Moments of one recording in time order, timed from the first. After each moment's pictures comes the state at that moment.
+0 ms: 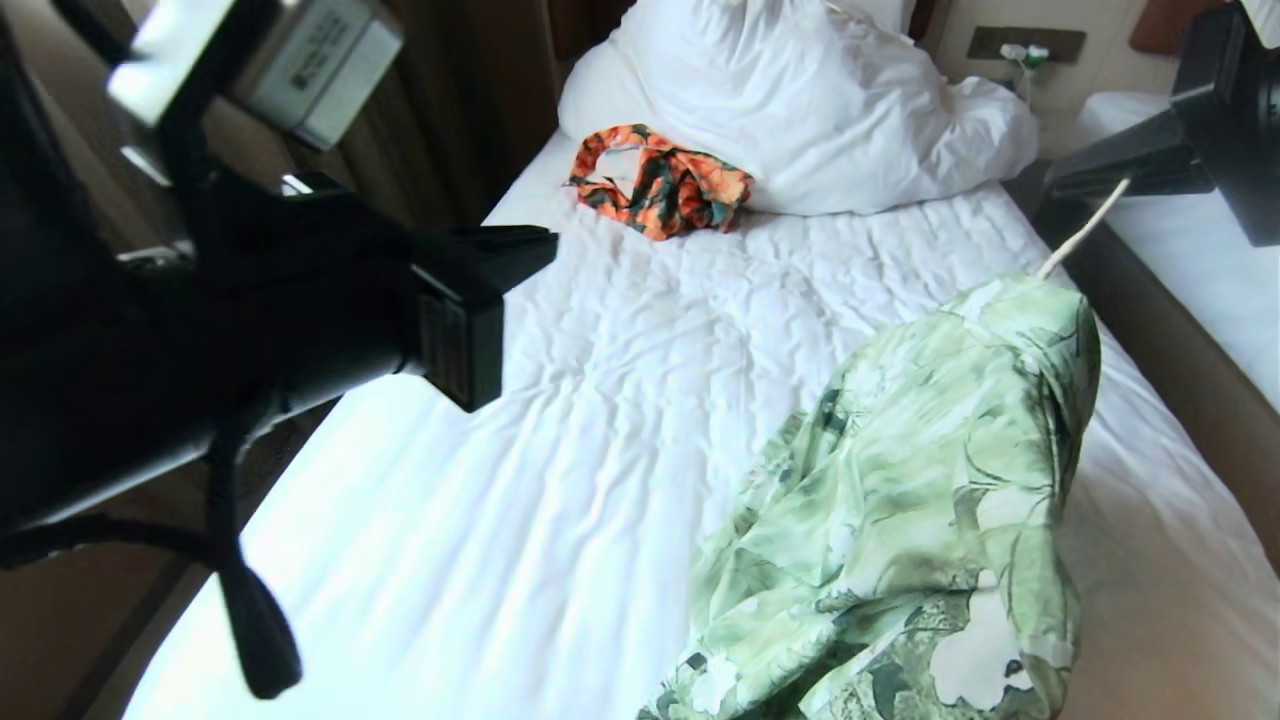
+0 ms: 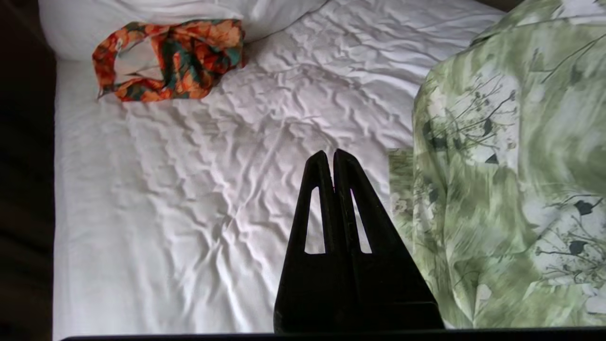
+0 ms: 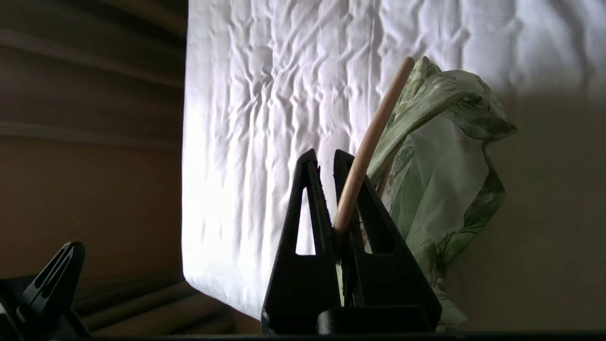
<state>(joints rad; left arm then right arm) -0.85 1.30 -1.01 -0.30 0.28 0.37 0.32 1.55 -1.93 0.72 0.11 0.65</state>
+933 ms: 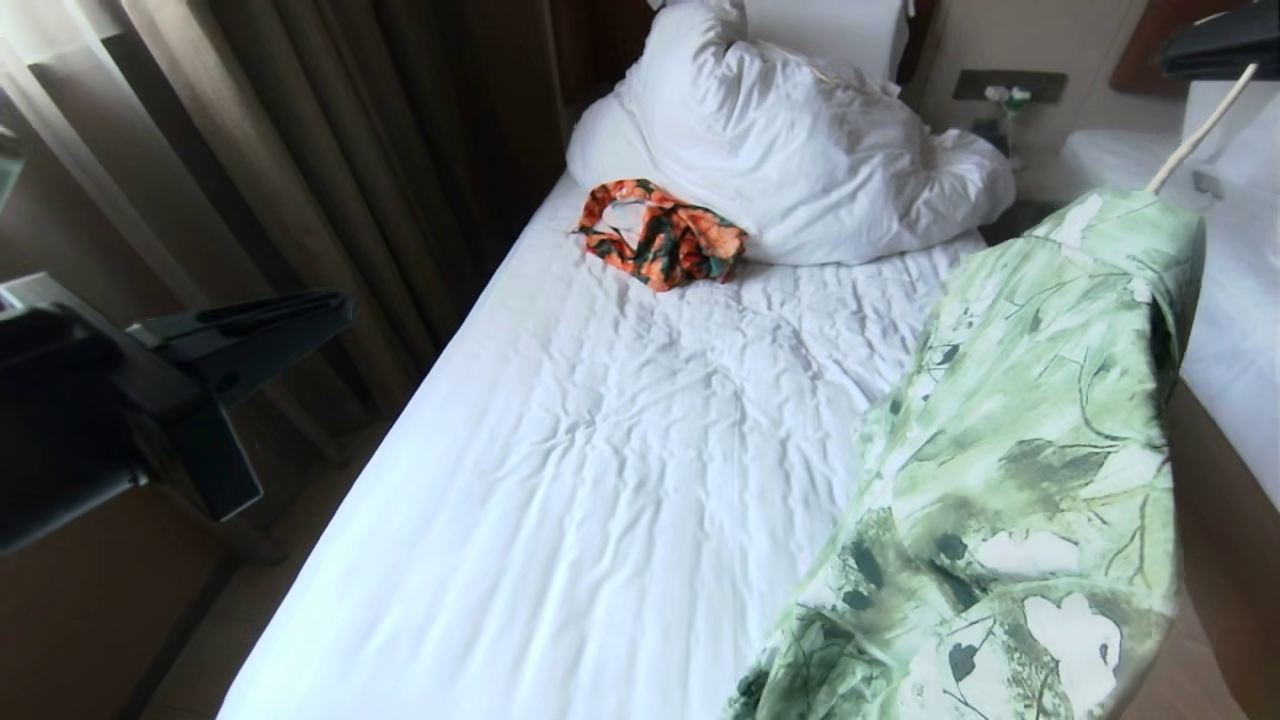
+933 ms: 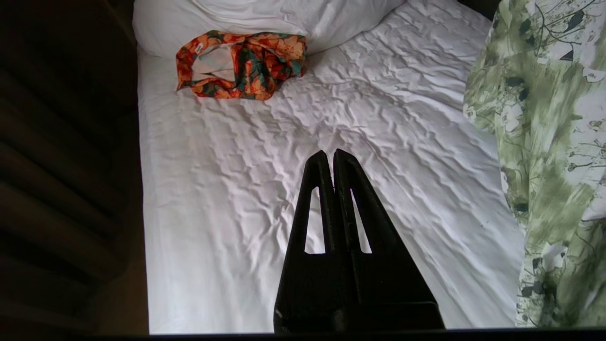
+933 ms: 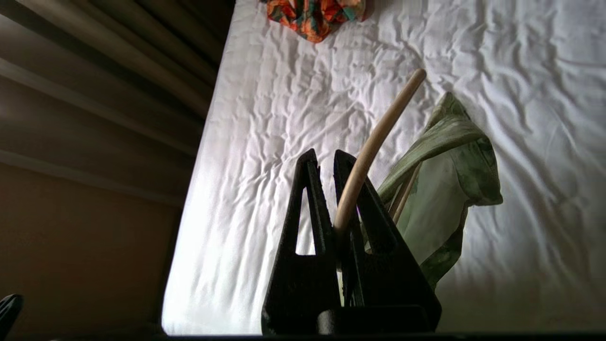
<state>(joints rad) -0.71 1.02 -0.76 -0.30 0.28 0.33 0.32 1.47 -1.96 0.64 -0.01 0.46</state>
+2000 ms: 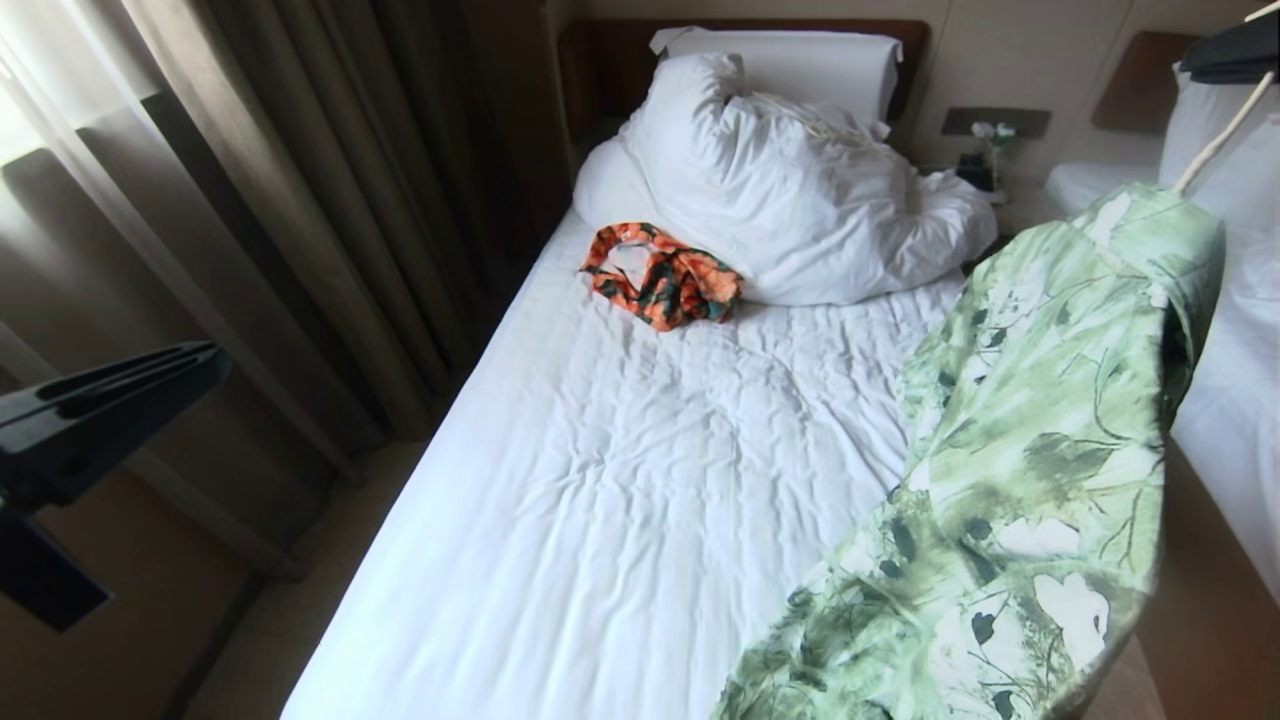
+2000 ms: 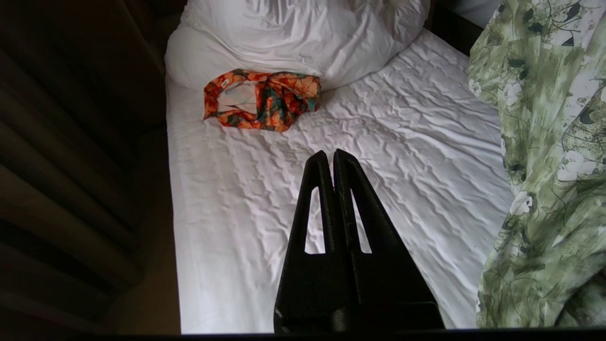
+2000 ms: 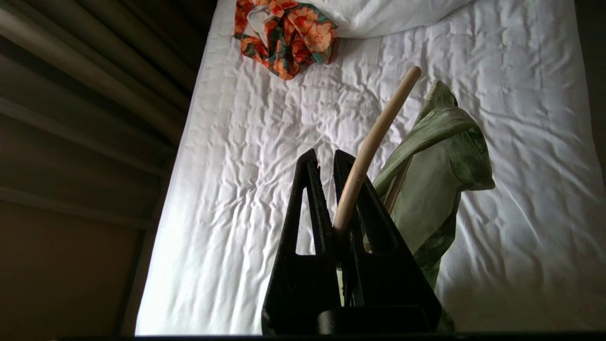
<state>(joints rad) -0.70 0.83 -0.63 -0.30 0.27 0.33 0.32 1.47 -1.94 0.63 -0.14 0.37</state>
